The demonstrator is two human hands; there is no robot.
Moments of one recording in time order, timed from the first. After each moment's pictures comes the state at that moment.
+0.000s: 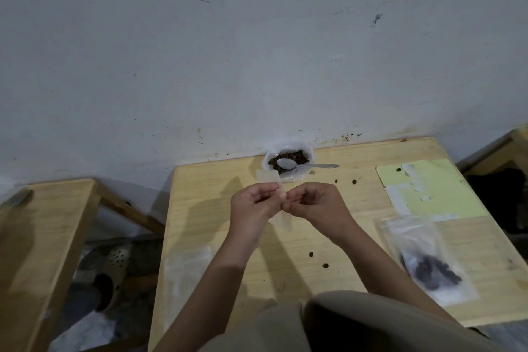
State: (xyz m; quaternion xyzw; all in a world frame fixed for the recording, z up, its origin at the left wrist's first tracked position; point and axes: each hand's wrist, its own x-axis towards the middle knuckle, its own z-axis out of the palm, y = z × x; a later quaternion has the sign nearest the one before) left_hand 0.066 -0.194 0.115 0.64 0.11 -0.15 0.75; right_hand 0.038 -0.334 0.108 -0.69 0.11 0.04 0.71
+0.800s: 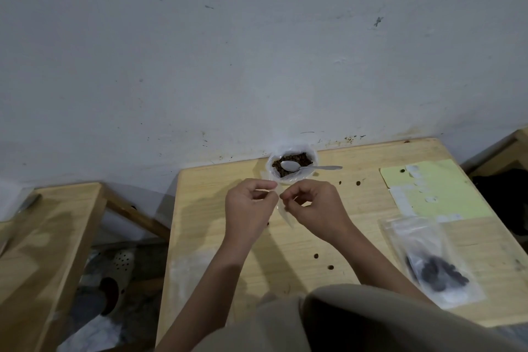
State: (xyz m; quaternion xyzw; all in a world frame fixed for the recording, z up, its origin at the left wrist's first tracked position) left_hand 0.068 -0.183 0.129 0.77 0.06 -0.04 0.64; right_hand 0.039 -0.316 0.126 -0.82 0.07 -0.04 0.57
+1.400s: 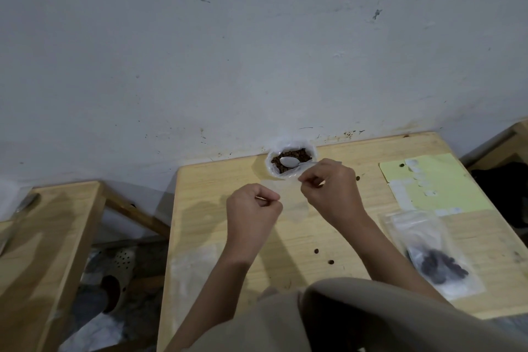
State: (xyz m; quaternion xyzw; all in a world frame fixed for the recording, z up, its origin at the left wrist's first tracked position) left_hand 0.055 -0.183 0.136 0.84 0.05 -0.05 0.54; right_hand 0.048 -0.333 0.131 -0.89 0.08 -0.18 0.41
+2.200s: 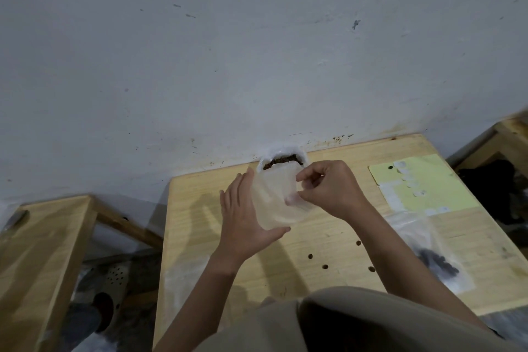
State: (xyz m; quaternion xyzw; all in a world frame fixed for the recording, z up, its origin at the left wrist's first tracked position) left_hand 0.070 -0.169 0.081 0.93 -0.19 0.01 0.31; right_hand 0.047 -0.353 0.157 -0.84 0.14 -0.01 0.52
